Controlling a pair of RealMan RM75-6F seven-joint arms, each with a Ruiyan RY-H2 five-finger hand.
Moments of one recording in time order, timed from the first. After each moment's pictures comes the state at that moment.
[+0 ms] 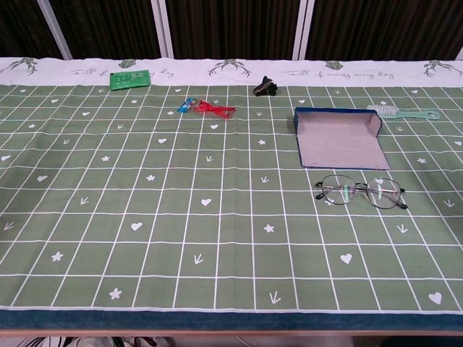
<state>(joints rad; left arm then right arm) -0.05 -1.14 -0.08 -1.62 1.50 1.57 -0.02 0.06 -1.31 0.07 -1.50 -1.60 1.59 -0.20</state>
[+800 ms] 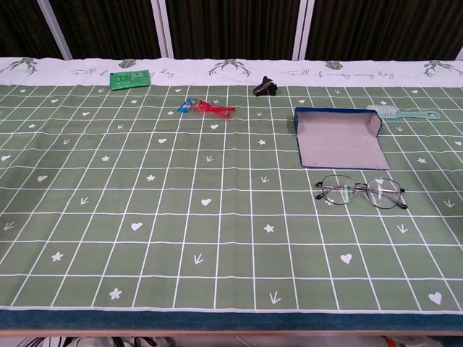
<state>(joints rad) -0.05 -1.15 -0.08 -1.63 1.48 1.57 -0.02 0.07 -1.30 0.05 -1.53 -1.58 1.54 -0.18</state>
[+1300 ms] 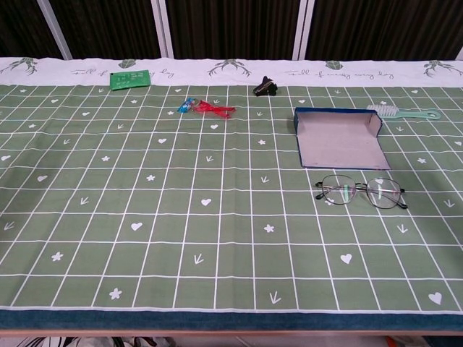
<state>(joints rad) -0.06 -1.14 -0.08 -1.64 1.46 1.54 -0.01 0.25 -1.17 0.11 -1.75 -1.42 1.19 -0.19</state>
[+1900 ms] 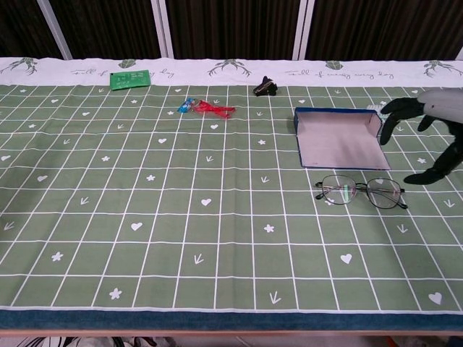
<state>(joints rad) -0.06 -1.14 -0.09 -1.65 1.44 1.53 0.00 0.52 -1.32 0.21 -1.81 -0.94 1.00 -0.57</state>
